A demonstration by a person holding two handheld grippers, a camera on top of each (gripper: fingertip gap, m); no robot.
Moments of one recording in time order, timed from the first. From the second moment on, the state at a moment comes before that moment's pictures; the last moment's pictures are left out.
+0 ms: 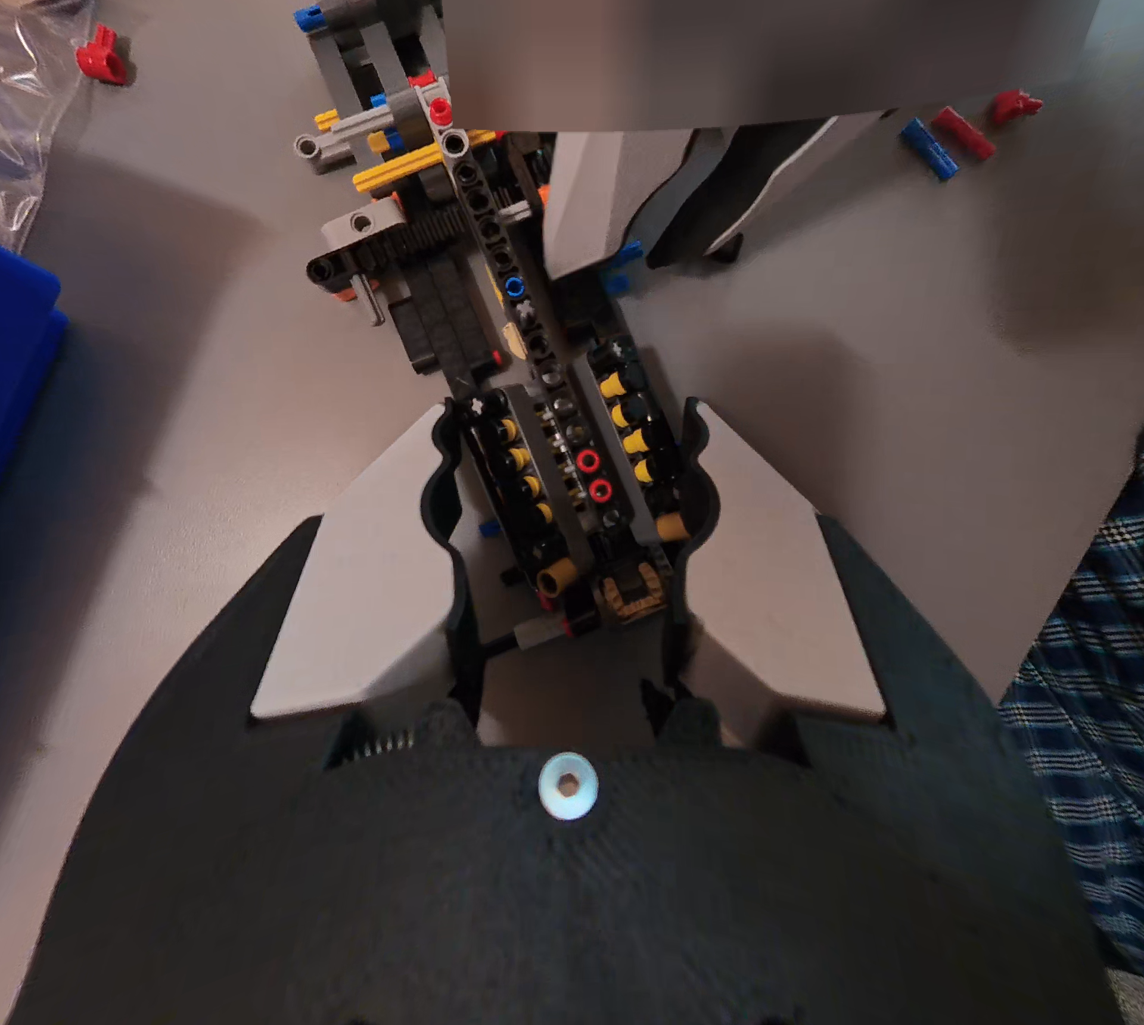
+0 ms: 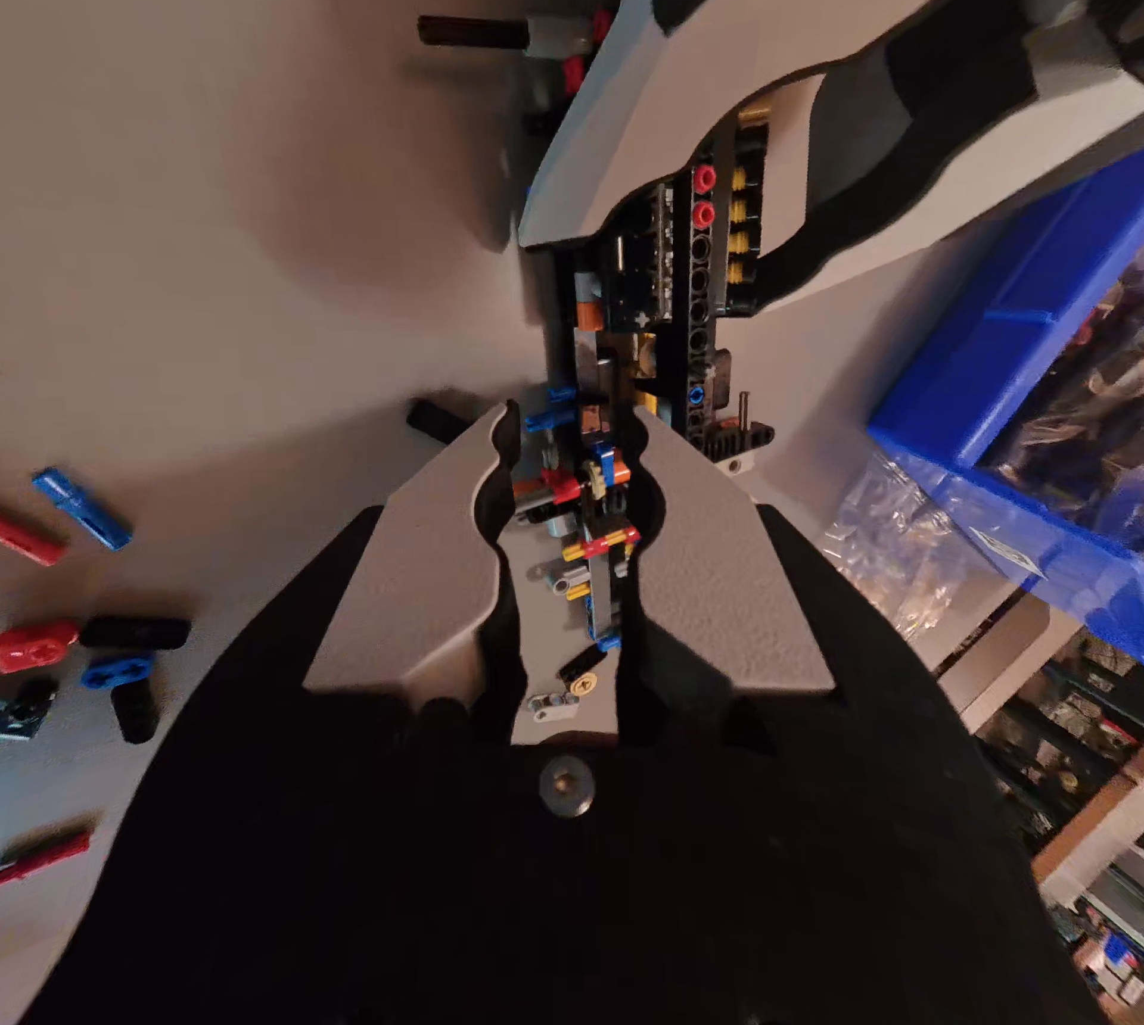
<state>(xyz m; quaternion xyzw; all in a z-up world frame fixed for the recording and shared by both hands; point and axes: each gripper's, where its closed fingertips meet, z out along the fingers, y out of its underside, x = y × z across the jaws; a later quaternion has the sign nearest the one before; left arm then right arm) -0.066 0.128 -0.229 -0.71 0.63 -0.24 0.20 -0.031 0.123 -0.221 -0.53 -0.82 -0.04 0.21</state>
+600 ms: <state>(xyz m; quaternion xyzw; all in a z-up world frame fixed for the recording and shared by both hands) -0.065 0.126 -0.228 -0.69 0.65 -0.26 0.20 -0.029 0.120 -0.226 -0.56 -0.81 0.06 0.13</state>
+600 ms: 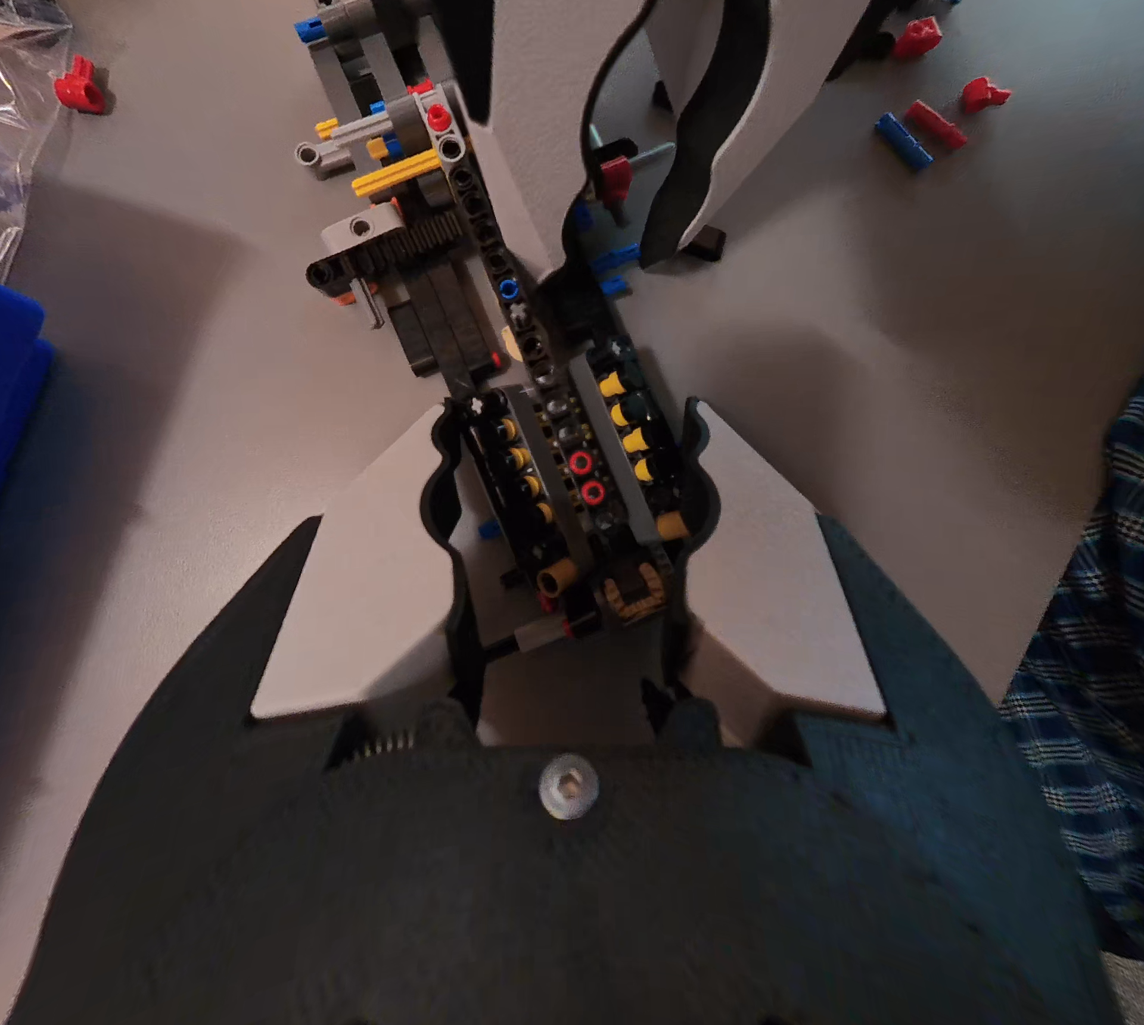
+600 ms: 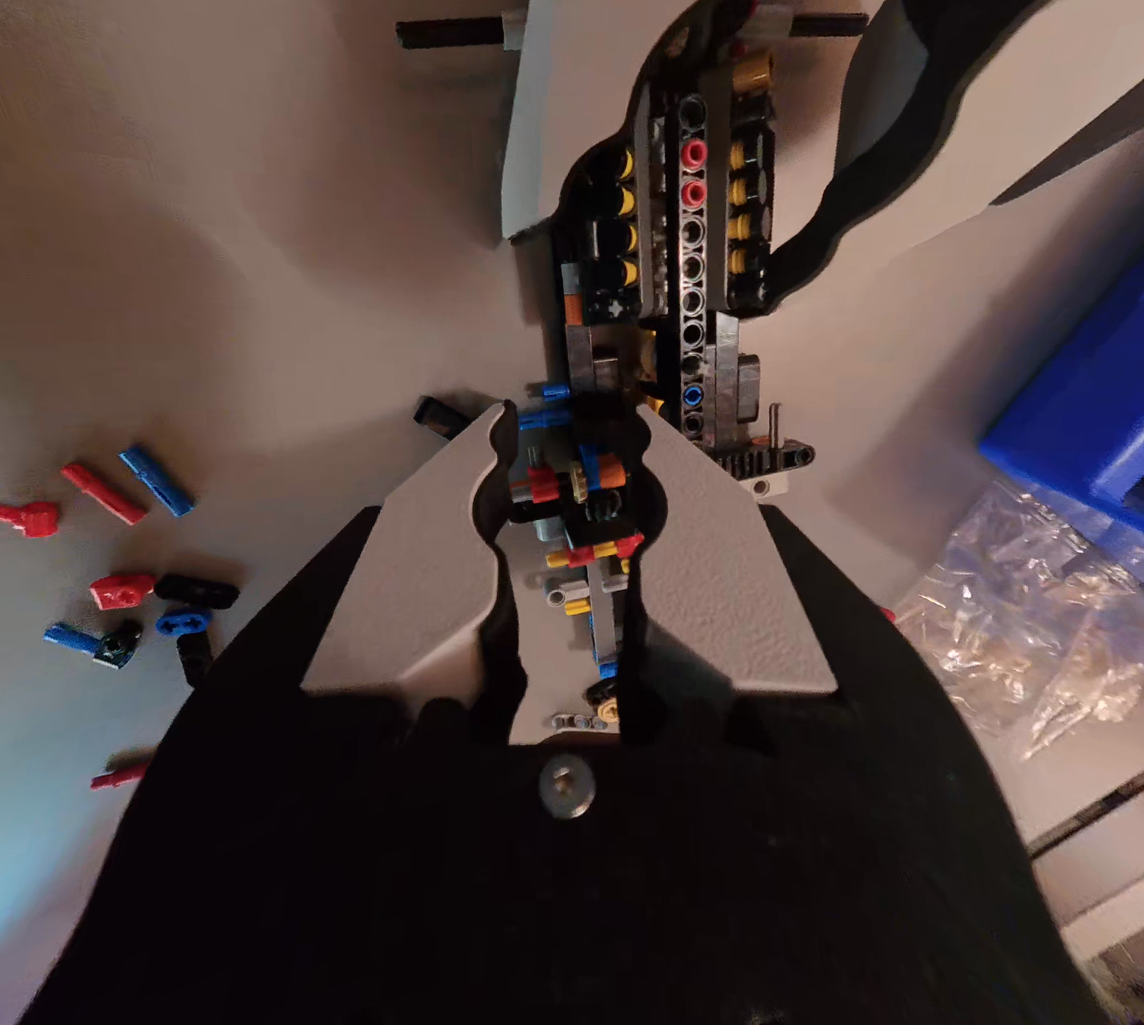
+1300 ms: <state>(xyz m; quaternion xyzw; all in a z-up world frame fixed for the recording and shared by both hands) -0.063 0.123 -0.228 -0.67 0.67 -0.26 0.20 -0.028 0.118 -0.223 -0.55 -0.82 0.10 0.09</state>
